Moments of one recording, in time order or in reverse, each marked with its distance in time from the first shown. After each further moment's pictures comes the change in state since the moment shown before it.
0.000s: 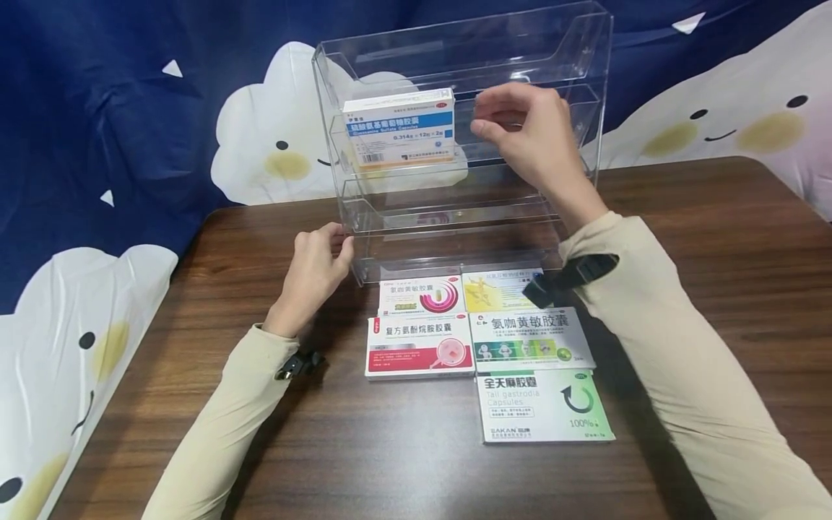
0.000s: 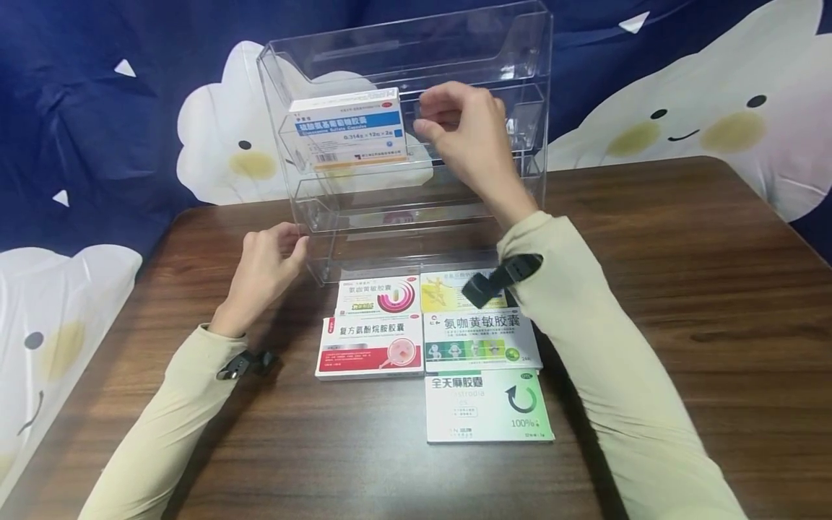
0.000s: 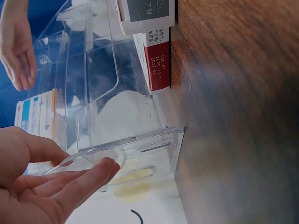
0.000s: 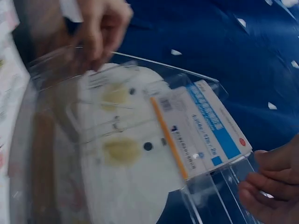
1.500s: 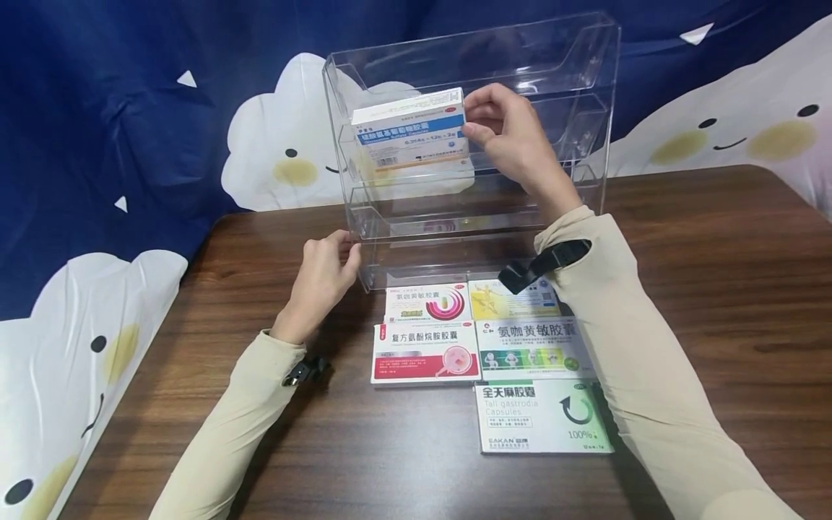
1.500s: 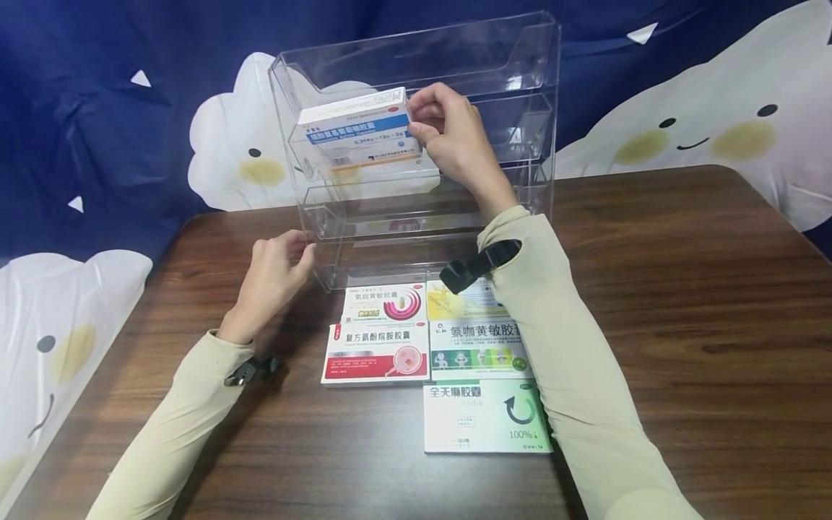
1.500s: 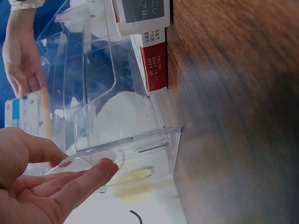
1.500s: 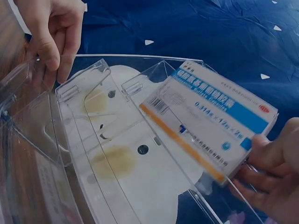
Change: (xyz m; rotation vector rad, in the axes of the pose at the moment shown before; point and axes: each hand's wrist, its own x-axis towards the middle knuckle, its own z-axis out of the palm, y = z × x) left_hand 0.000 -0.002 0.002 0.019 0.027 0.028; right_hand 0.035 0.014 0.026 0.184 -0.118 0.073
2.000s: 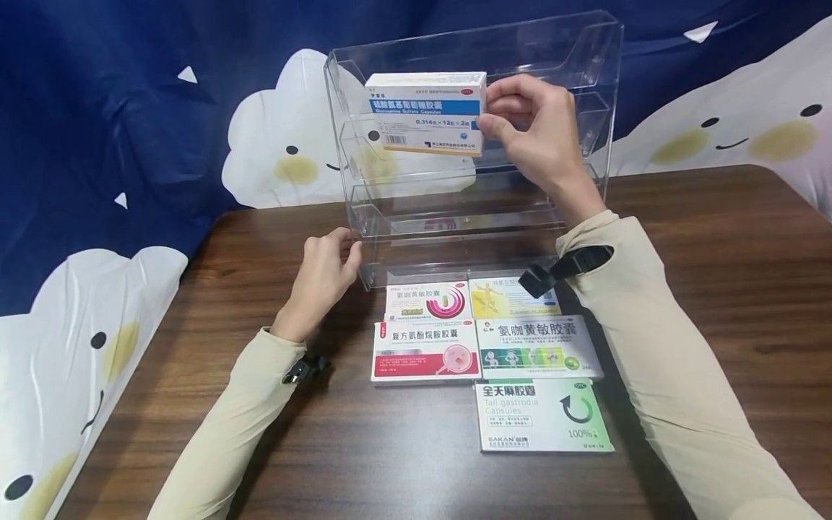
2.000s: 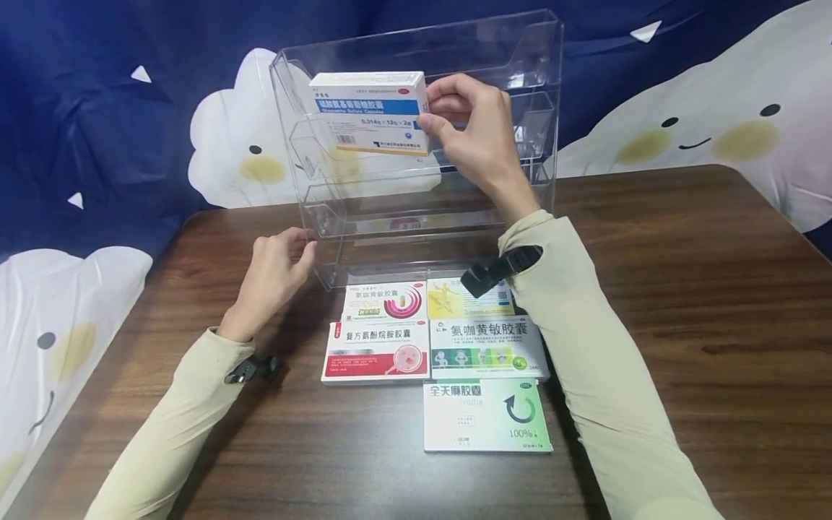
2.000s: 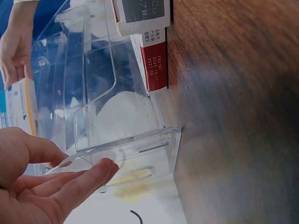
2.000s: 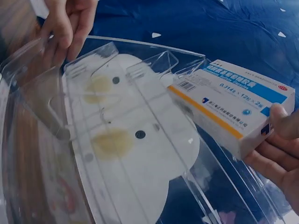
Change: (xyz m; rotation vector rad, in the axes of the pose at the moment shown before) left_hand 0.002 0.001 0.000 0.006 0.003 0.009; right_hand -0.013 0.004 -0.016 0.022 0.172 -0.234
